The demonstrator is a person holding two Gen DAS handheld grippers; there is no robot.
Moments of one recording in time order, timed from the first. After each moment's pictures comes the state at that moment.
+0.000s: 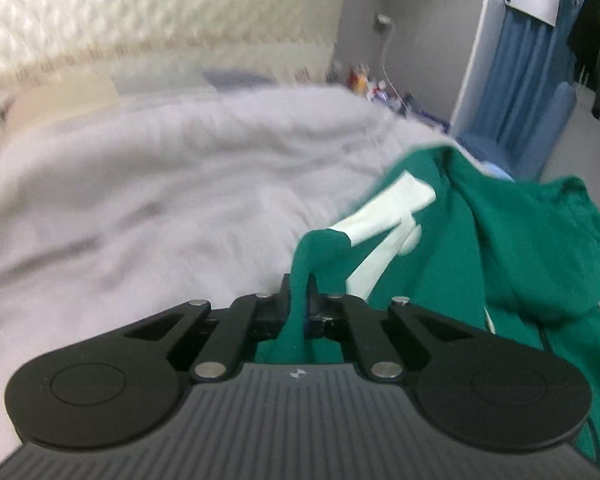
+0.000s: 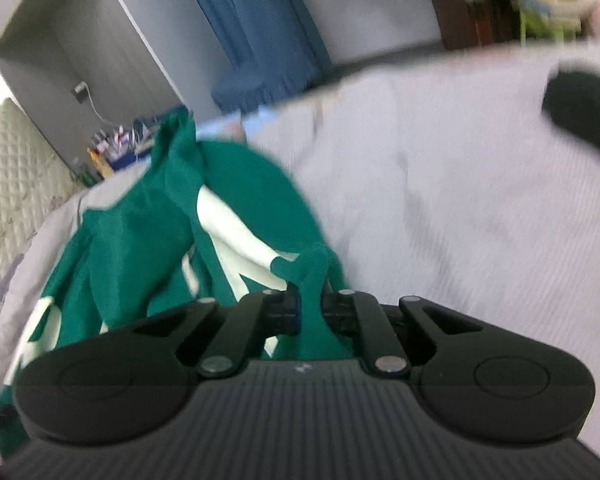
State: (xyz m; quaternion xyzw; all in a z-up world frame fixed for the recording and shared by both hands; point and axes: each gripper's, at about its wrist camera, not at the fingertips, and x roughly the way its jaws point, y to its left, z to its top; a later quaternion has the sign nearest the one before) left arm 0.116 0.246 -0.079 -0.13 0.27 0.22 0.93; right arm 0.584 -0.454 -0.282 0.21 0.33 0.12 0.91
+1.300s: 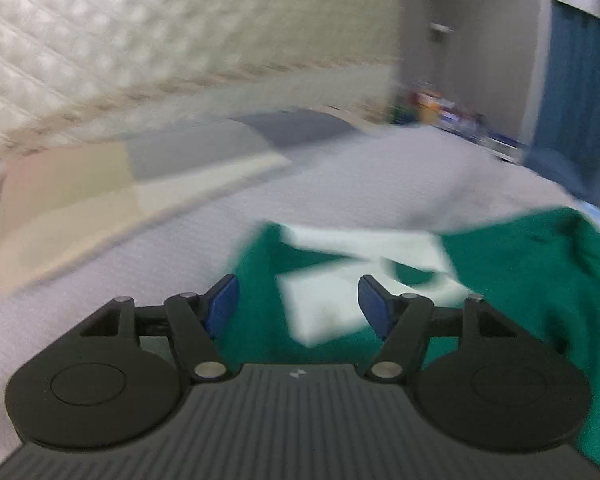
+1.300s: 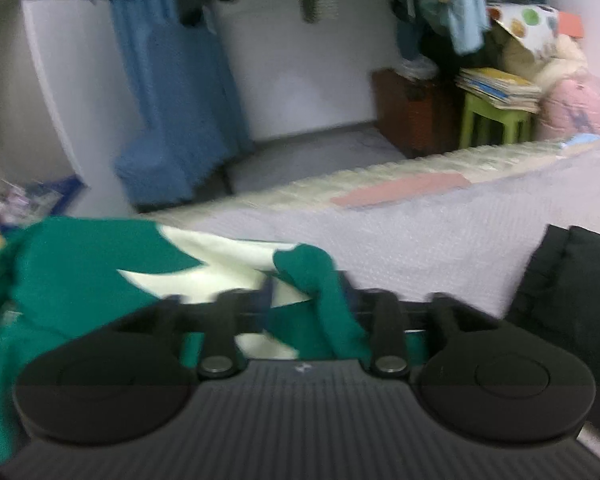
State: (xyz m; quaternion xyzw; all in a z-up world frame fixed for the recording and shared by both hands) left arm 0.239 0.378 -0.069 -0.09 0.29 0.27 0.92; right arm 0.772 -0.541 -0.310 0.17 0.24 0.01 0.96
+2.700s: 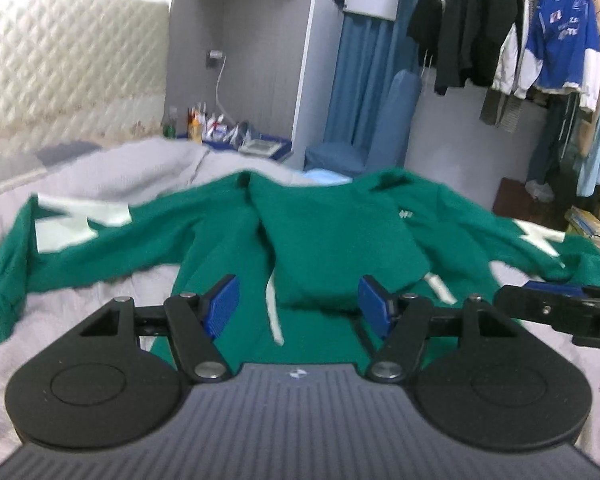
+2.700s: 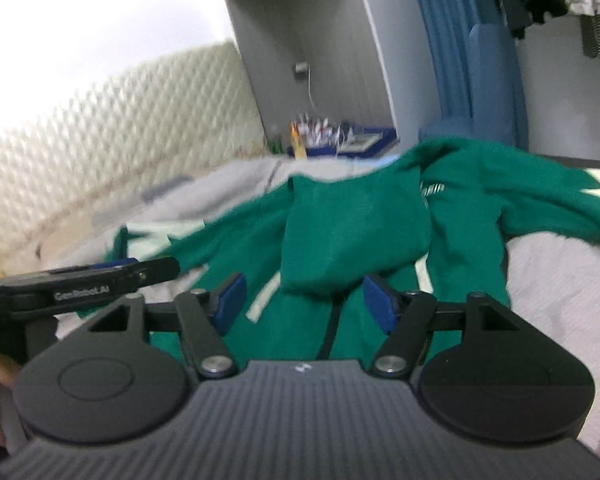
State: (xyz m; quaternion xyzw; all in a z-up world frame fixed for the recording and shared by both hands) left arm 0.113 0.083 -0.040 -0.07 0.23 0.02 0.97; right arm 0.505 -0.330 -0.264 0.08 0.19 0.39 0.90
